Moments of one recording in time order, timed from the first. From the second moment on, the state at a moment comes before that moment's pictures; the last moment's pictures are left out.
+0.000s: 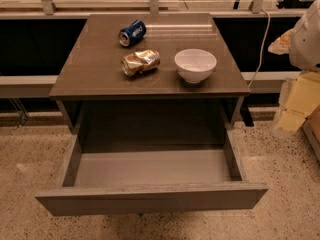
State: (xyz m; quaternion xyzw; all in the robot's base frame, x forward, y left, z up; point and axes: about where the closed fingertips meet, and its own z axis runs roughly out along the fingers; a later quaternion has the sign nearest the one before) arm 0.438 -0.217 0.976 -0.60 0.78 -0.03 0.16
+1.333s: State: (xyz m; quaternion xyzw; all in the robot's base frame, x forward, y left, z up) arm 0.383 -0.046 0.890 -0.70 0.68 0.09 0.22
